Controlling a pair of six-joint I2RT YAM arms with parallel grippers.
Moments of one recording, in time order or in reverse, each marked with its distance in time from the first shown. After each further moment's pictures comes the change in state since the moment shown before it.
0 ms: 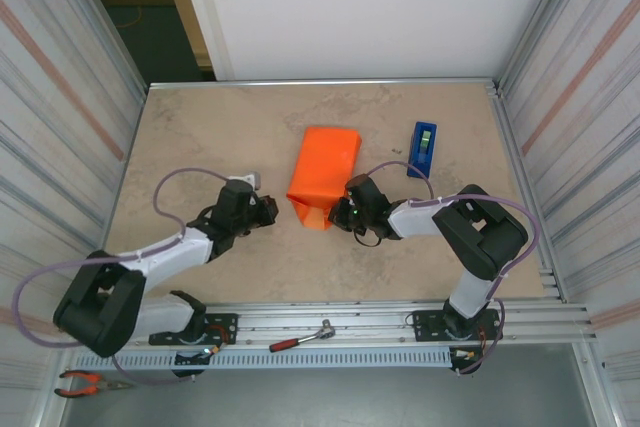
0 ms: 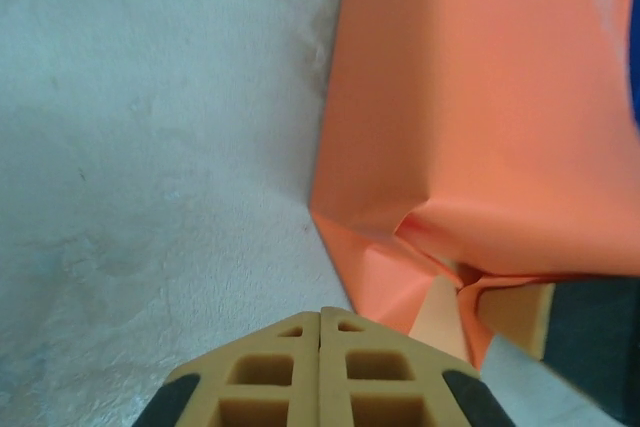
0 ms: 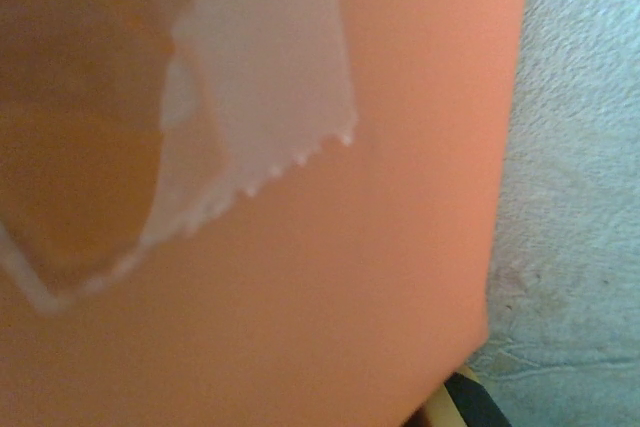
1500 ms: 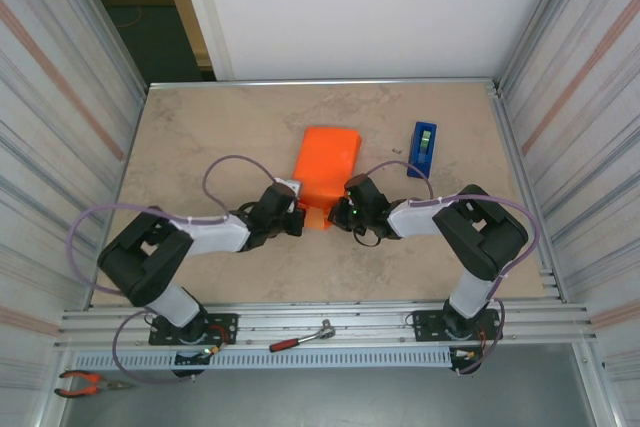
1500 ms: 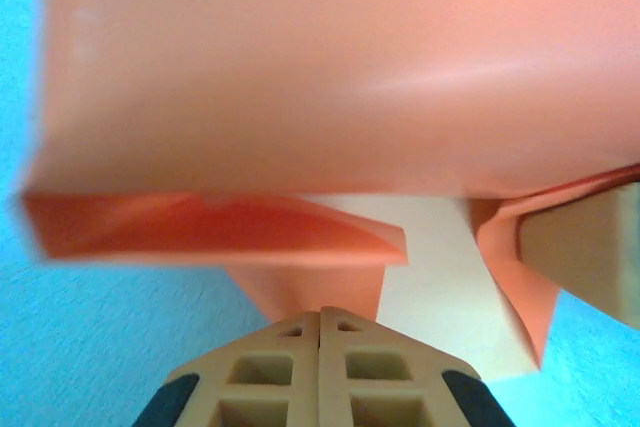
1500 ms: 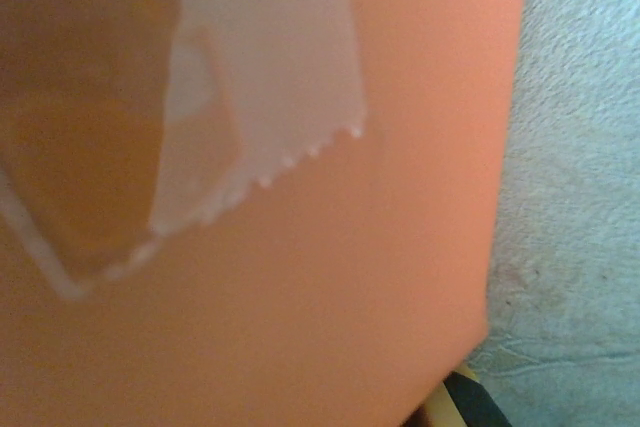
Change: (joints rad) left arm -0.210 0.272 0.137 0.018 -0.133 0.225; right arm 0.006 -0.004 0.010 -0.023 0.011 -0.001
